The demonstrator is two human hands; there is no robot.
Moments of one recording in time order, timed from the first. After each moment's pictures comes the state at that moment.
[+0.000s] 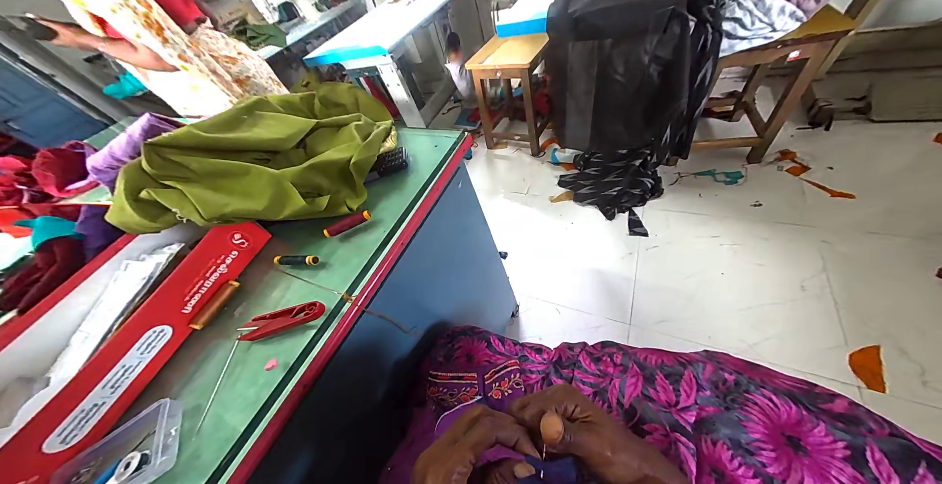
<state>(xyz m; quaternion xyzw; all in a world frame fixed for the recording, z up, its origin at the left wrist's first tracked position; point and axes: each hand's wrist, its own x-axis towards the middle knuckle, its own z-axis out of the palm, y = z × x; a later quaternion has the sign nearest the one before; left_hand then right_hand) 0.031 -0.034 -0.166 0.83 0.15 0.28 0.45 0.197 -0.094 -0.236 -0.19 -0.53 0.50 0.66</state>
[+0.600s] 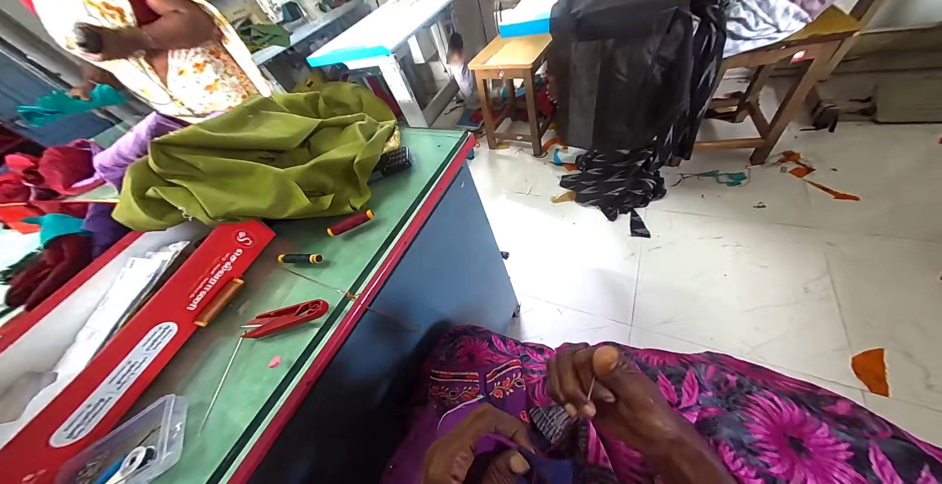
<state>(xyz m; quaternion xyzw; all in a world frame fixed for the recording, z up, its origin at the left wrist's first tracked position) 0.028 -0.033 -0.173 0.80 0.15 0.26 0.52 0.225 -0.097 -0.236 -0.15 -0.40 0.53 0.73</state>
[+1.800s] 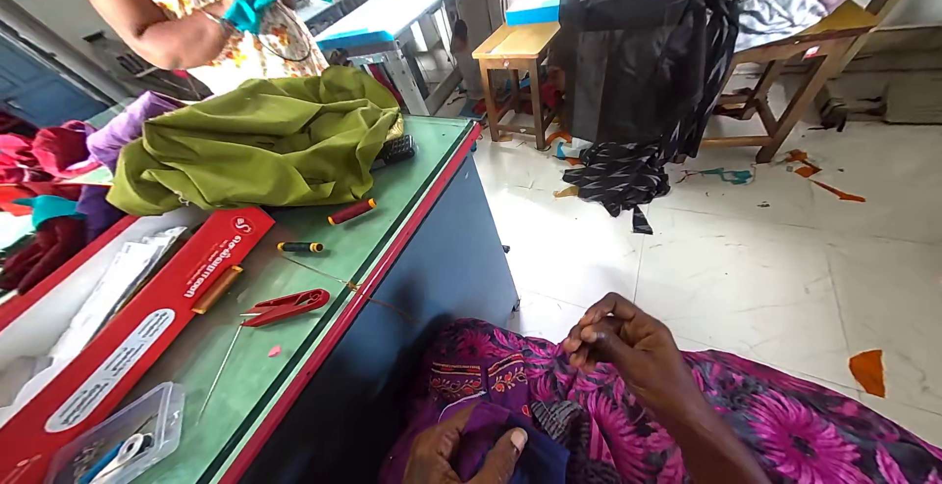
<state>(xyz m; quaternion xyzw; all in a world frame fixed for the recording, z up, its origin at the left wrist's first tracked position) 0.027 -0.043 -0.156 0.73 0.34 0.25 0.54 0.240 -0.104 -0.221 -0.43 -0.36 0.37 0.74</state>
